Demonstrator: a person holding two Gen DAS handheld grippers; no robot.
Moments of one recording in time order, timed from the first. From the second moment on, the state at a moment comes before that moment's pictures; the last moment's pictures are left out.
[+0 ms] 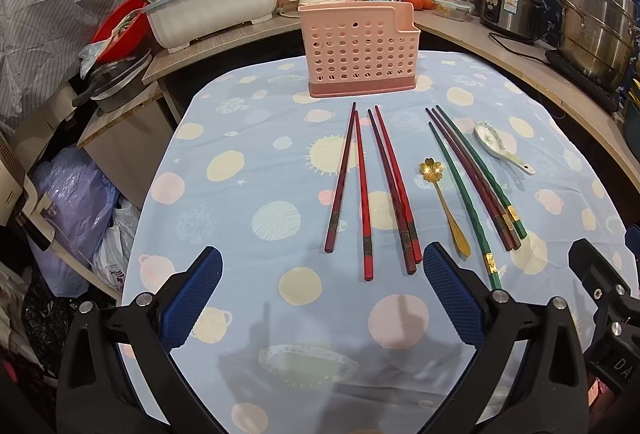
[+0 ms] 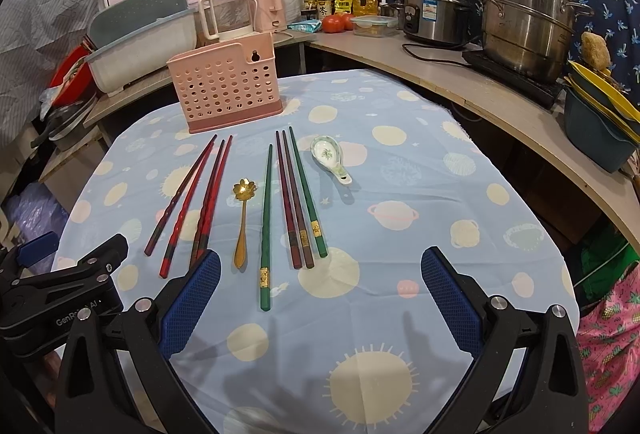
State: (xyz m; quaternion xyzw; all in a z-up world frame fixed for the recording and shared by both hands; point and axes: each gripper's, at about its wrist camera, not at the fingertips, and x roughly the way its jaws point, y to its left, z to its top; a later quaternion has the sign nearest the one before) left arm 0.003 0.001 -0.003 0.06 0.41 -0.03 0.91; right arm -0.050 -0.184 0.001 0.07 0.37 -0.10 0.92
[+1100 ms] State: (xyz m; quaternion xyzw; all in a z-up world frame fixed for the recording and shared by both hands) left arm 0.011 0.017 -0.014 0.04 0.42 -0.03 0.90; right arm -0.048 -0.197 -0.005 0.08 0.38 -0.11 0.92
